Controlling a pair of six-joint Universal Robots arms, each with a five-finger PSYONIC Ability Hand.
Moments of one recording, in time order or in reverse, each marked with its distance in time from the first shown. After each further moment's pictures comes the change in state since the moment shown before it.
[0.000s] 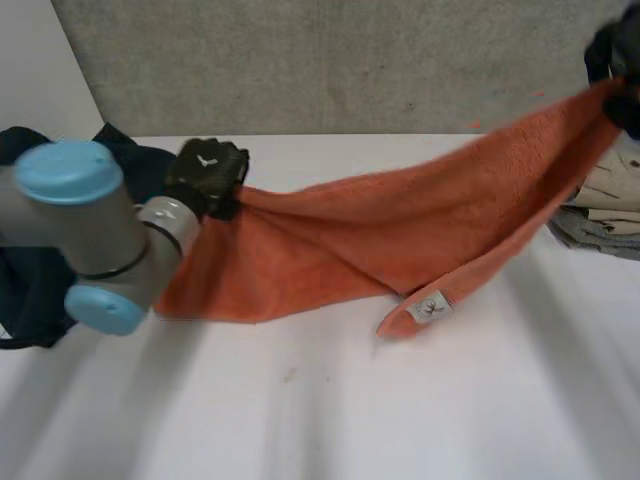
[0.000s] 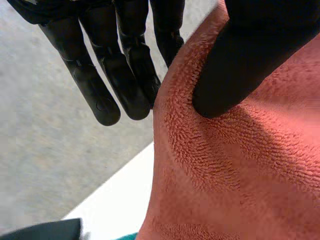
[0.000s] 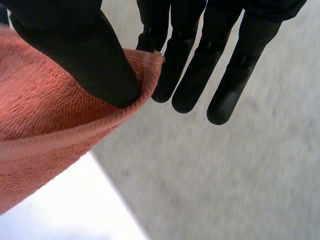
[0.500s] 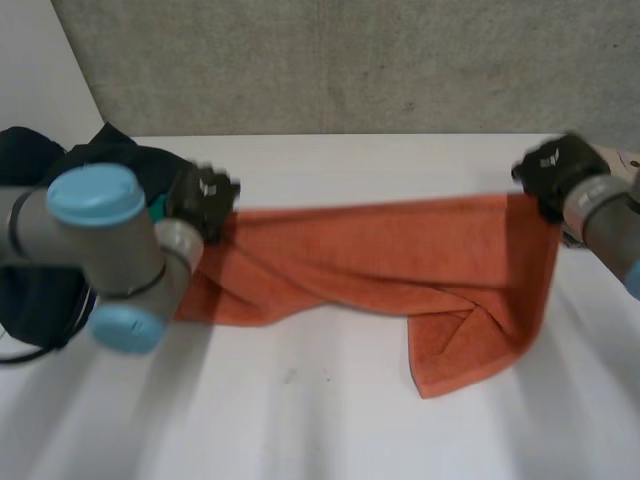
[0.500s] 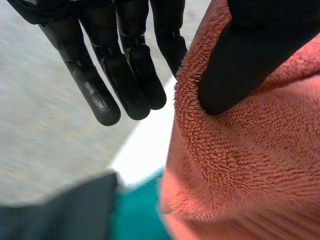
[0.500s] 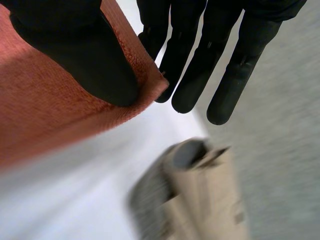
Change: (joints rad) left arm -0.034 -0.085 0.035 0.006 -0.173 0.319; right arm 0.261 0.673 -0.324 -0.004 0.505 -0.386; left_hand 0.000 0.002 0.005 0.001 0.000; right_hand 0.000 0.004 0.003 0.000 0.000
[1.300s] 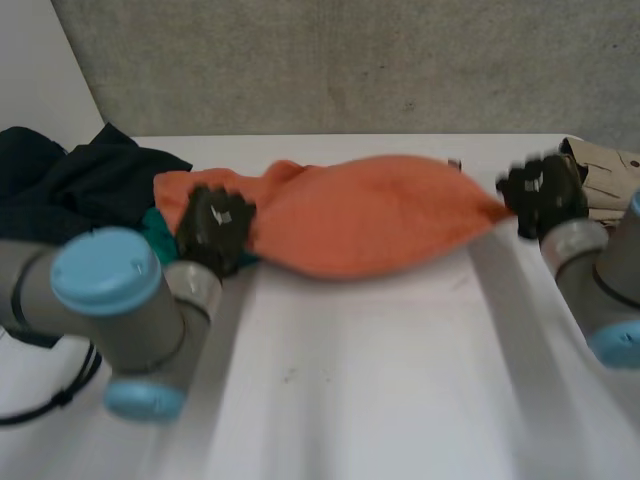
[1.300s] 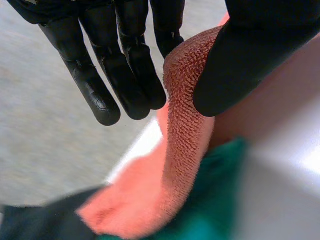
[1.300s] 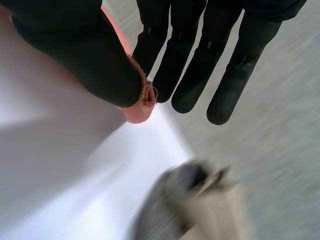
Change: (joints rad) left arm -0.131 0.166 -0.397 0.233 -0.102 -0.072; right arm -0.019 -0.029 0.391 -0.443 -0.061 0.091; left_hand 0.000 0.001 0.001 0.004 0.000; right_hand 0.000 0.000 0.001 0.000 0.015
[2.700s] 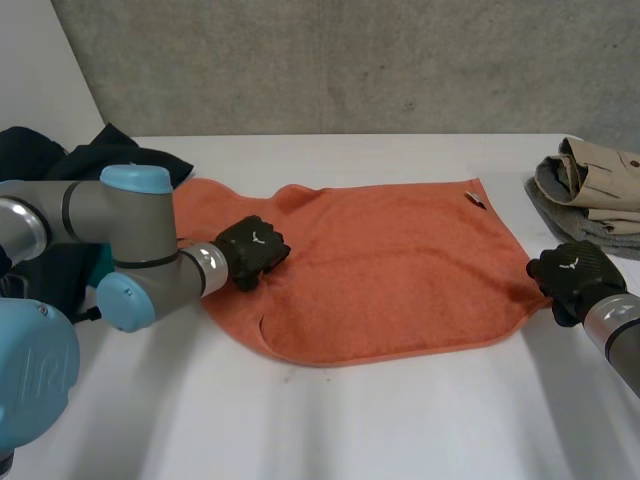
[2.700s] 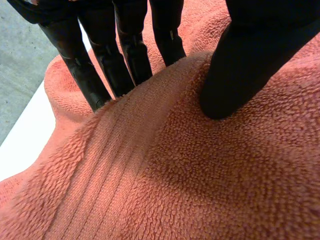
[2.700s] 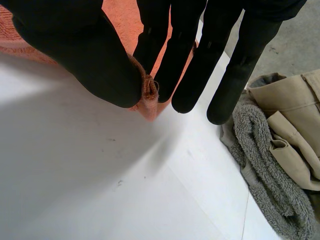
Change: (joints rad) left arm 0.170 -0.471 0.764 -0.728 0.503 0.263; right arm -0.163 -0.104 0.267 0.095 -0.093 0.018; left_hand -0.137 -0.147 -0.144 -0.140 -0.092; right_hand 0.000 0.000 0.000 0.000 0.000
